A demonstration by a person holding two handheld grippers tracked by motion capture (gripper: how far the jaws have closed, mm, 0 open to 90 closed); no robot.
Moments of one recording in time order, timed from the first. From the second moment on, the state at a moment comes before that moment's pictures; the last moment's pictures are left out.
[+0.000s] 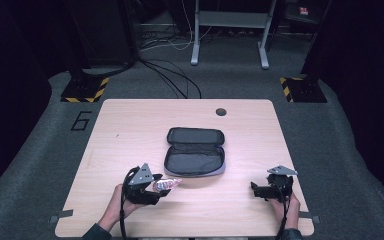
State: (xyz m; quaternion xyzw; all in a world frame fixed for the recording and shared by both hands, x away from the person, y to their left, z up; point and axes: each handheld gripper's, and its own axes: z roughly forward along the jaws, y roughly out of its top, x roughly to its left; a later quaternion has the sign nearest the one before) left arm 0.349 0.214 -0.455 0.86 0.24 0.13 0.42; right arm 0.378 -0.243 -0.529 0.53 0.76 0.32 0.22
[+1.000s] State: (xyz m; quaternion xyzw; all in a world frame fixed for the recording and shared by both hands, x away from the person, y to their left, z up) left arm 0.406 0.186 -0.423 0.86 0.25 0.14 0.43; right arm 0.379 -0.244 -0.530 0.52 0.76 0.33 0.22
